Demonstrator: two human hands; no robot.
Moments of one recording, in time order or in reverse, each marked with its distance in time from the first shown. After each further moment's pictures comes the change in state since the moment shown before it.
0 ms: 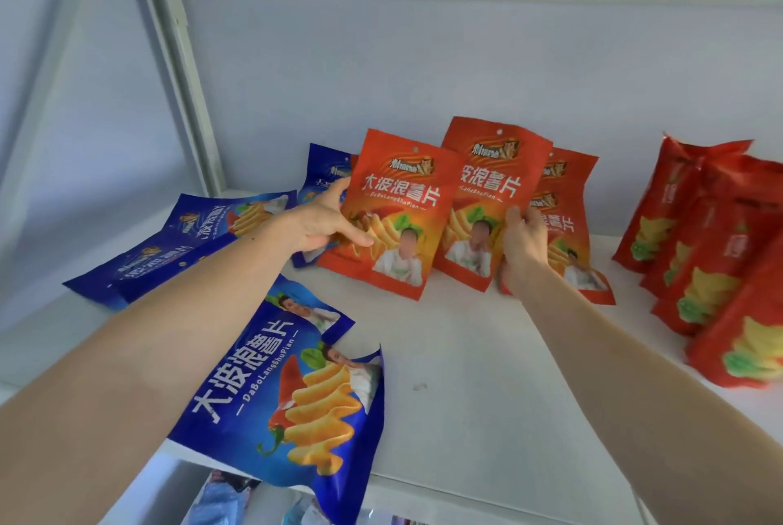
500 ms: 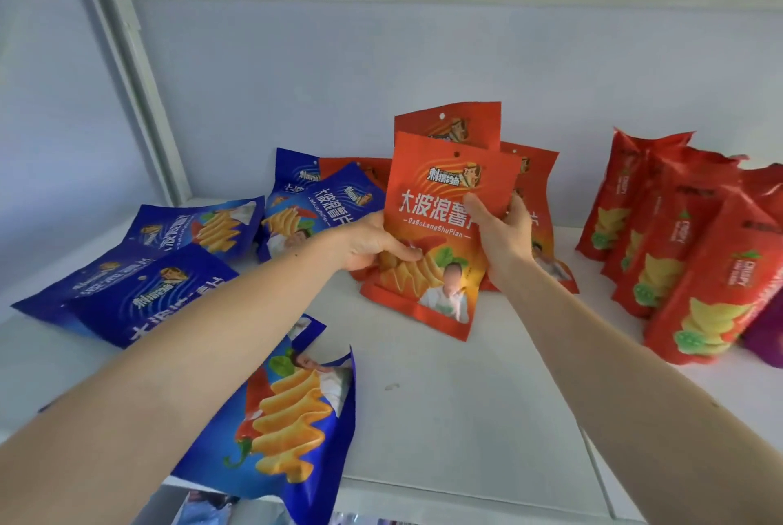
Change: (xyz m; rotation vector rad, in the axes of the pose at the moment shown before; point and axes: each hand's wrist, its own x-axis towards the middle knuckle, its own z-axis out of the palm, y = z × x) left_hand 0.019 0.003 0.096 0.045 -0.219 -0.074; right_hand -0.025 -0.026 -0.025 0.049 -0.112 -0.021
